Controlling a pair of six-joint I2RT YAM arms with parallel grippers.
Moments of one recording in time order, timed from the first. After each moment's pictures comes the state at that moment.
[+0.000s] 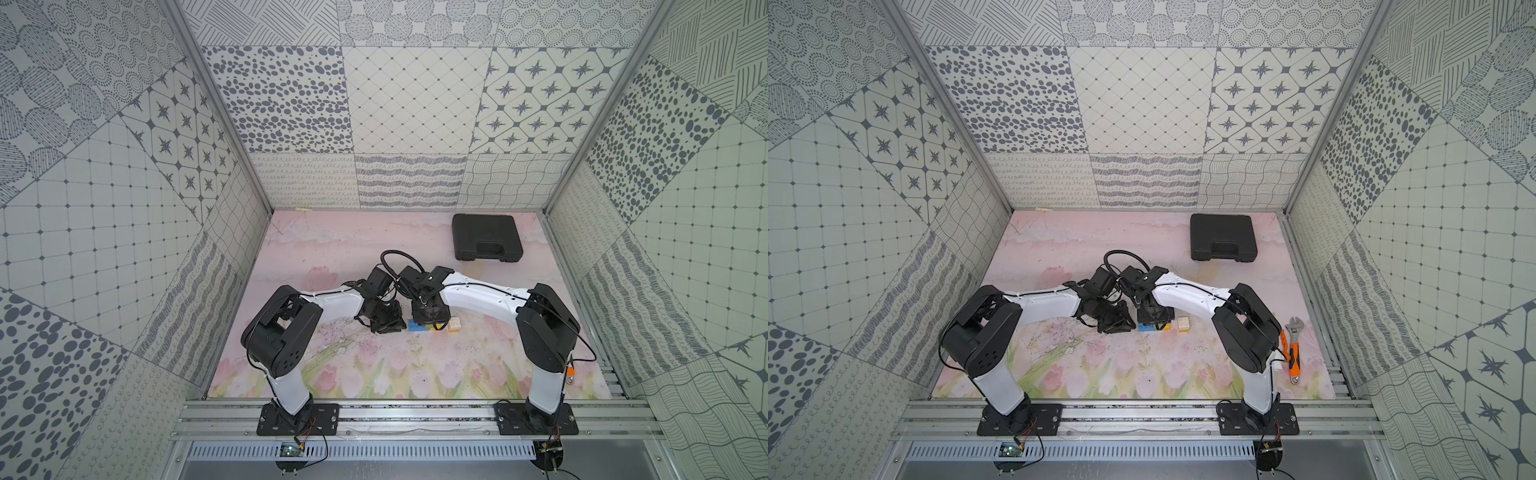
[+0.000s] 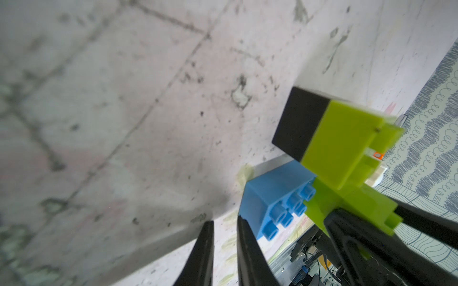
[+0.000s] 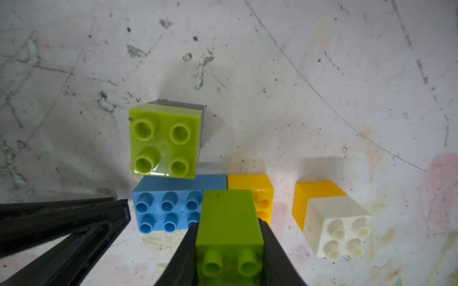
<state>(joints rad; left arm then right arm) -0.63 1.75 0.90 -0.35 0.51 -0.85 0.89 1.89 1.39 -1.01 0.17 0.78</state>
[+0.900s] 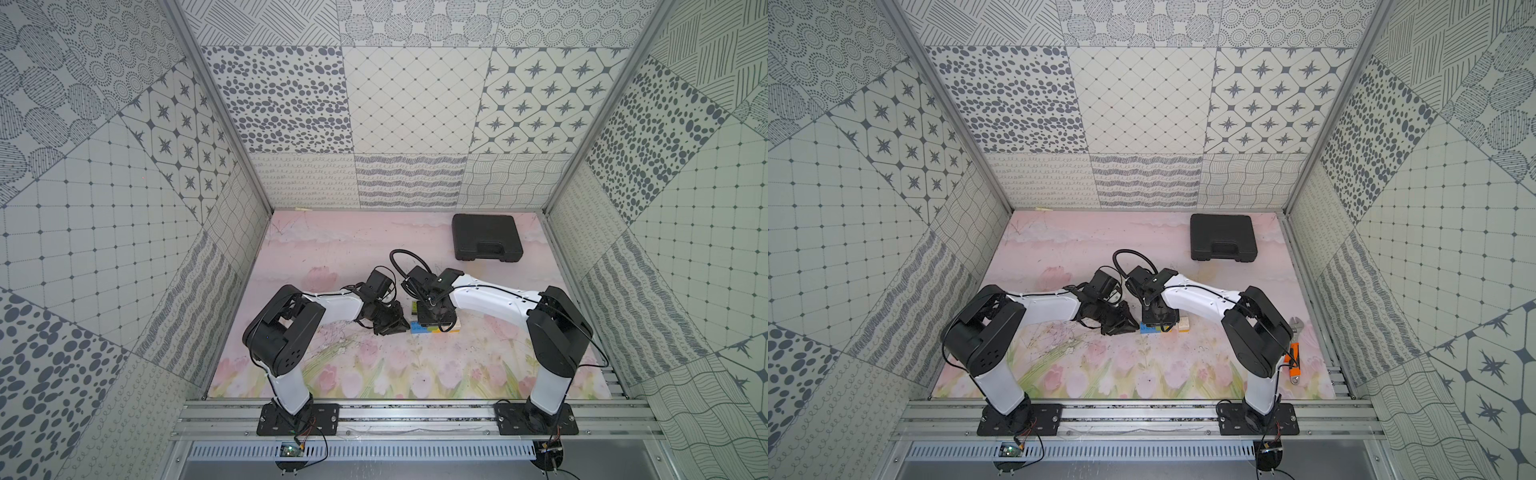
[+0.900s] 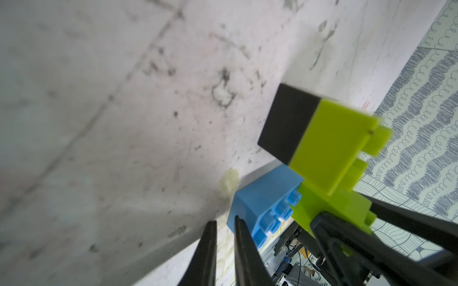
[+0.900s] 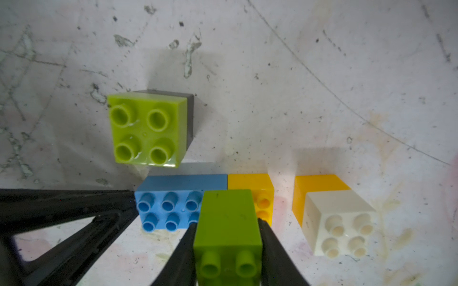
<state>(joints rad) -0.63 1.76 0.85 -0.22 0.59 -0.92 0.85 1.83 1.29 -0.96 0.10 0.78</state>
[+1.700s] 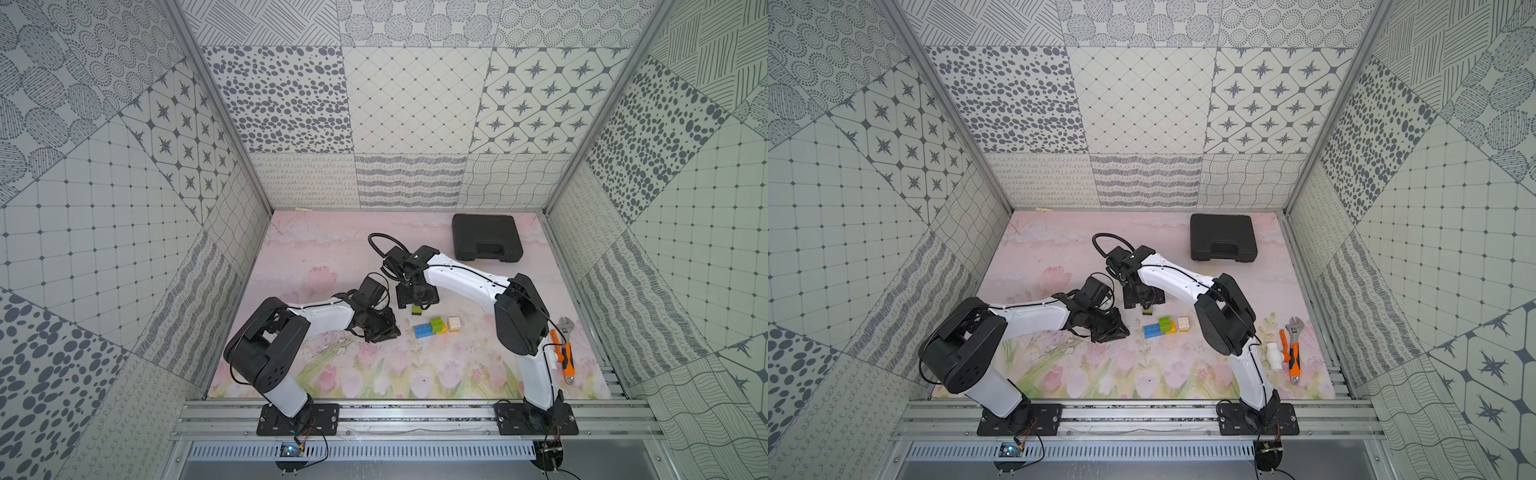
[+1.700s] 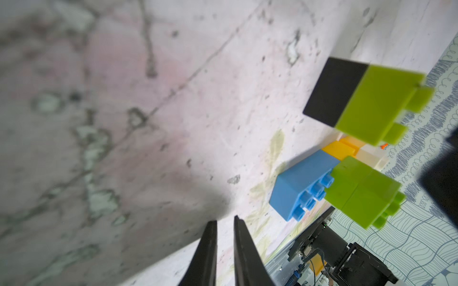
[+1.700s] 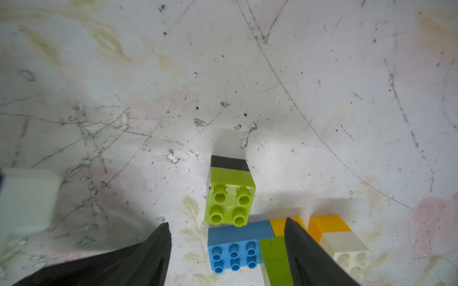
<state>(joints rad) -0.63 1.61 0.72 -0.27 0.49 -0.95 0.85 2.12 1.77 -1.16 0.17 0.71</state>
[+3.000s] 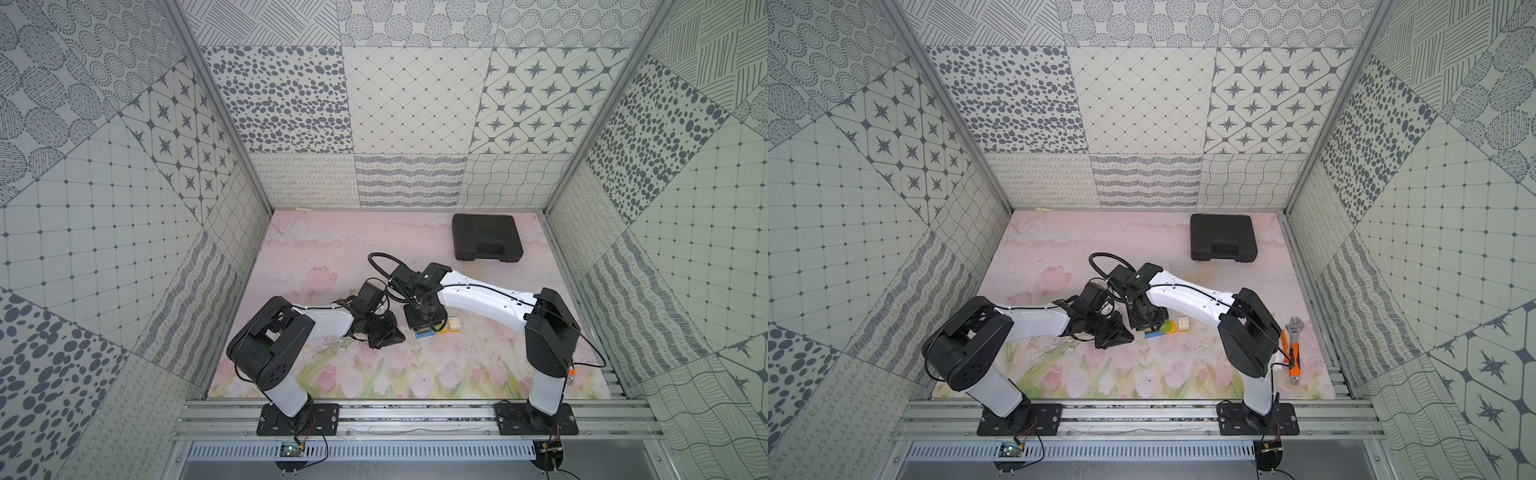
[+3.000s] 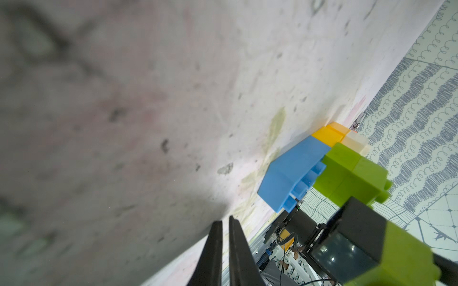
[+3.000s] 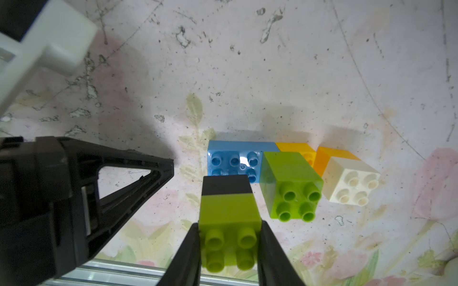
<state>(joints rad) -0.64 1.65 0.66 -0.10 0.62 -1.07 0.95 1.87 1.52 -1.15 0.09 0.68</state>
